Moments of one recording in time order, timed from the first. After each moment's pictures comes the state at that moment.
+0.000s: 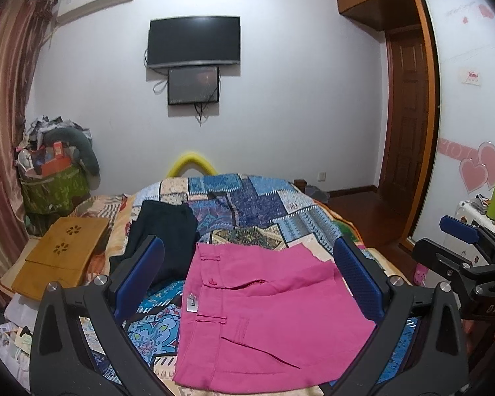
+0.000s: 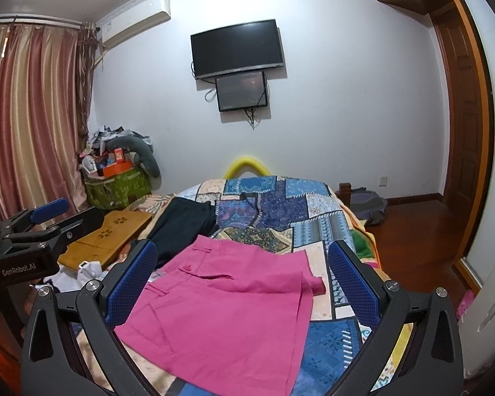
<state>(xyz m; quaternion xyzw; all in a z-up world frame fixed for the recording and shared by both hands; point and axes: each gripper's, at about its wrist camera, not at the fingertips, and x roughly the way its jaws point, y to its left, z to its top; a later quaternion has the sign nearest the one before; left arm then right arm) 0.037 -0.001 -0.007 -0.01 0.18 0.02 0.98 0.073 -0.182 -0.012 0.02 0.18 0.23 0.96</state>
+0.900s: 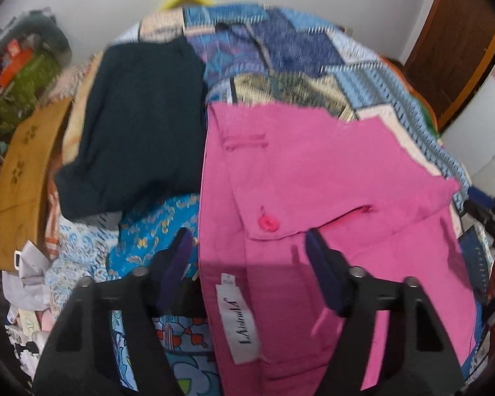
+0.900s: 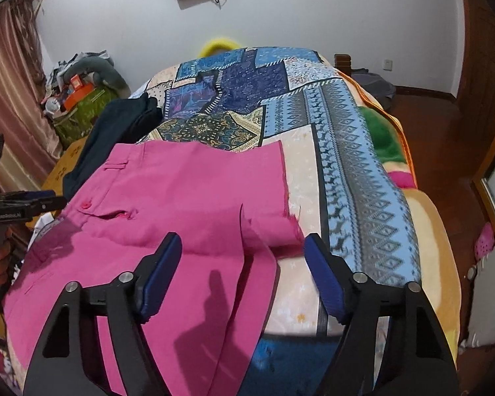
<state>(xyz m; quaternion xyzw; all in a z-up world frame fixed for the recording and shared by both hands) 0.264 0.105 -0.181 -0.03 0.53 0.01 0.85 0.249 -0.195 -0.146 0.02 0.43 0.23 0.87</state>
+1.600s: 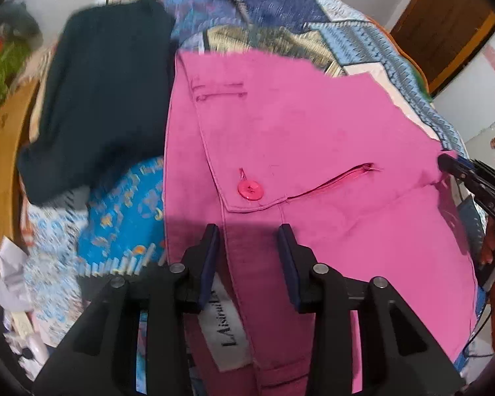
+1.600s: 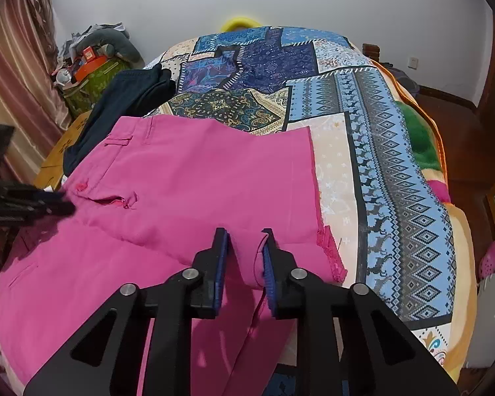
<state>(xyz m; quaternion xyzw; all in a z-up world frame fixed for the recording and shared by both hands) 0.273 0.100 -0.215 -0.04 0.59 -0.04 0.80 0.268 -0.174 -0.161 -0.02 0.46 0.26 0.85</state>
